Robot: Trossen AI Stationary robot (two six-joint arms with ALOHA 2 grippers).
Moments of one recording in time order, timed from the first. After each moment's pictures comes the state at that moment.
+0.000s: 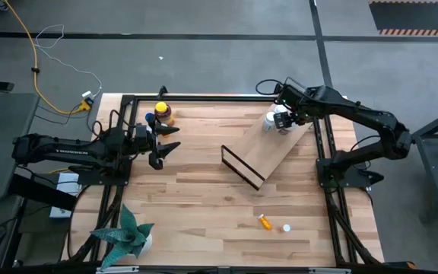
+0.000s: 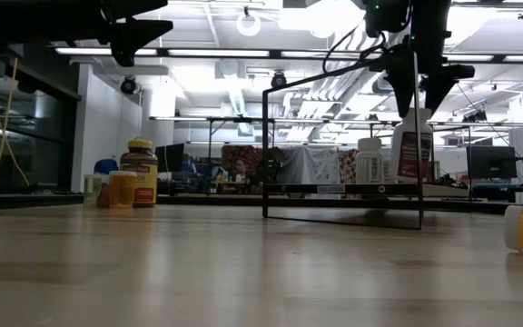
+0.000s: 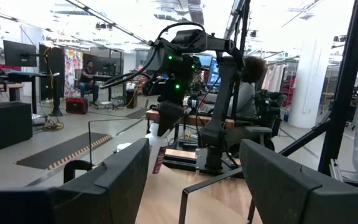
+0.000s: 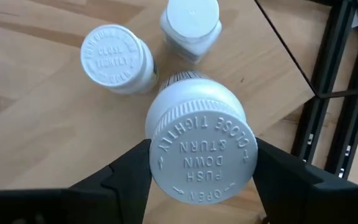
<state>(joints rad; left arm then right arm) 0.20 0.68 0.25 0.63 -0.09 -0.06 -0.54 1.30 1.22 -1.26 0.20 0.76</state>
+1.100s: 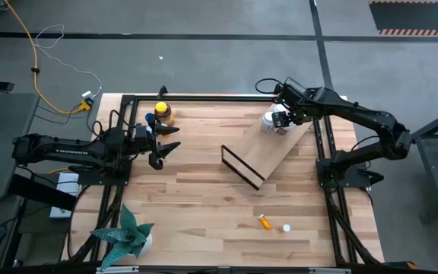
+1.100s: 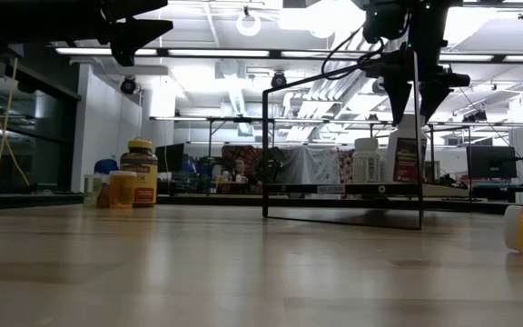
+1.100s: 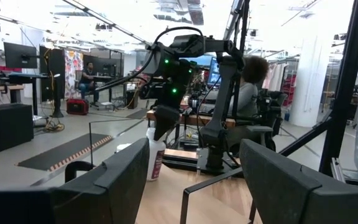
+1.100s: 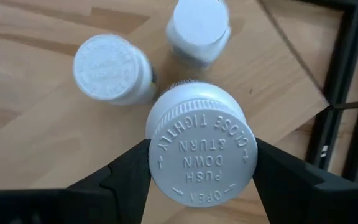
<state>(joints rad) 0.20 0.68 0.25 0.63 -0.09 -0.05 -0.56 1.30 1.17 -1.17 0.21 0.74</state>
